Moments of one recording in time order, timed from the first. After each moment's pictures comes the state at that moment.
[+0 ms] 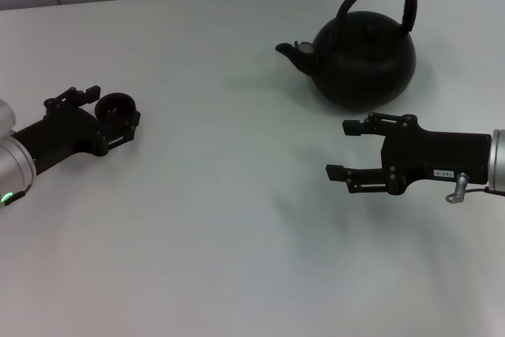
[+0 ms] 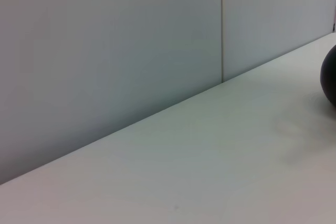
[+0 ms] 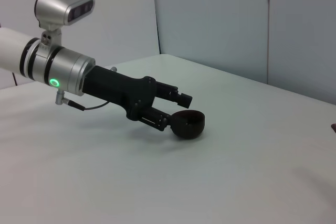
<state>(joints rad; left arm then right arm) -0.46 -2.07 1.25 0.44 1.25 0.84 -0.88 0.32 2.08 -0.92 -0.72 -1.81 -1.42 1.18</state>
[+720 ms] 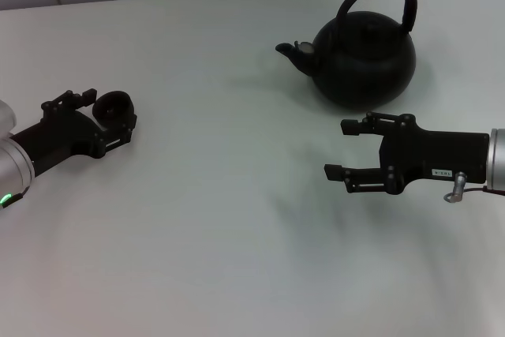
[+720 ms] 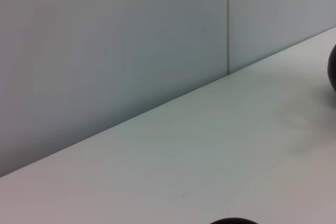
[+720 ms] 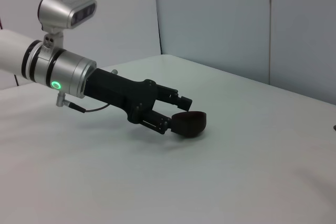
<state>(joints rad) -0.46 -2.07 1.25 0.44 1.26 0.81 -0.89 0.33 2.08 -0.92 -0.72 -1.81 -1.42 1.18</state>
